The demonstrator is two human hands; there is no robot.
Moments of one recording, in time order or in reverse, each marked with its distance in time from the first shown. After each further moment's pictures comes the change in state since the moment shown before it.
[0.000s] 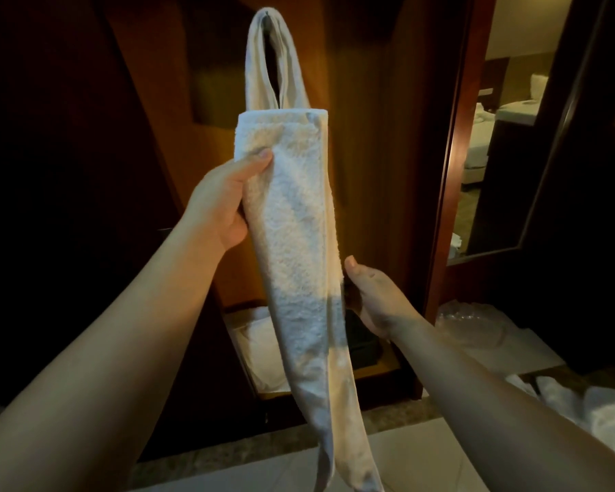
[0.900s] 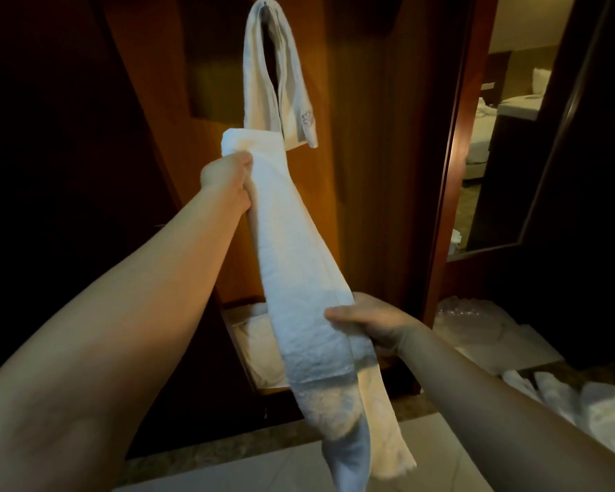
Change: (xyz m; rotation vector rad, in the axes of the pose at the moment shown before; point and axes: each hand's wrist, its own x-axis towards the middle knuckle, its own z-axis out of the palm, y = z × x) left_hand 0.060 -0.006 0.007 0.083 0.528 -0.142; right_hand -0.009 0.013 -0.009 0.026 -0.400 0.252
